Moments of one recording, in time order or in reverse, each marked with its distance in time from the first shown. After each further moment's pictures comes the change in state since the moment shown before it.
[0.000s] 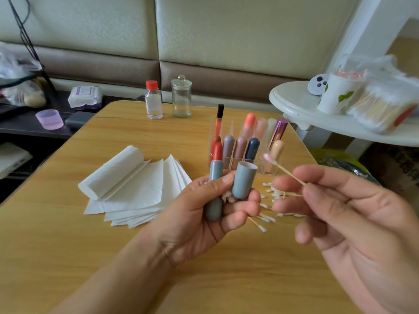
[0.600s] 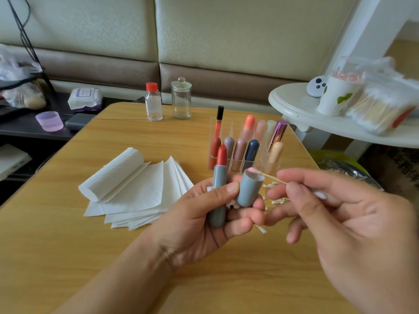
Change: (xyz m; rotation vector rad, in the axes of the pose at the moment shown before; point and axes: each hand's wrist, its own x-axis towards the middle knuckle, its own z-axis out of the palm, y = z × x) left_hand 0.000 -0.002 -0.002 0.001 -0.099 -0.021; right_hand 0.000 0.013 0.006 -0.463 0.098 -0.325
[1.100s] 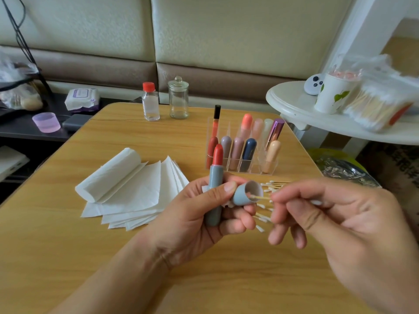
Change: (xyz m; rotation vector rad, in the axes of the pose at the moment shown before) left_hand 0.000 -0.002 -0.003 0.157 0.028 0.065; right_hand 0.008 0.012 -0.018 0.137 -0.251 0.027
